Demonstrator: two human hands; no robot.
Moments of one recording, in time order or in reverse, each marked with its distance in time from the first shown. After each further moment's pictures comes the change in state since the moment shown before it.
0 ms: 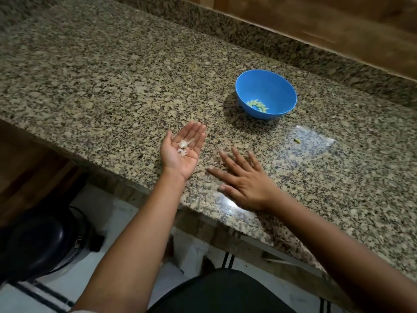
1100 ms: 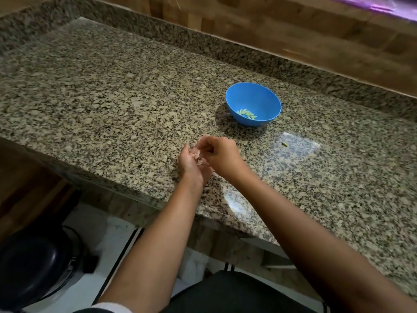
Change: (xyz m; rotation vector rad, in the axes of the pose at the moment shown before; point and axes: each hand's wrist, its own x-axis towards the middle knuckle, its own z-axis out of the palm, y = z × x) left_hand -0.016 -0.031 0.021 0.139 0.236 -0.126; right_hand 0.056 -0.055 -0.075 0.788 0.351 0.398
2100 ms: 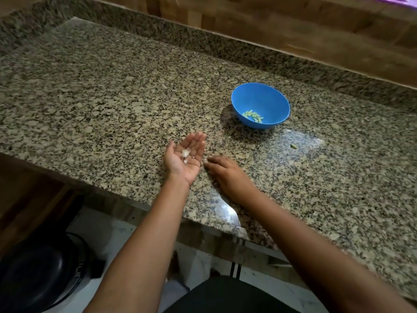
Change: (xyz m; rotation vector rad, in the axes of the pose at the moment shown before) left_hand 0.028 0.047 -0.009 -0.117 -0.218 0.059; right_hand 0.002 0.065 0.033 -0.372 -0.093 -0.268
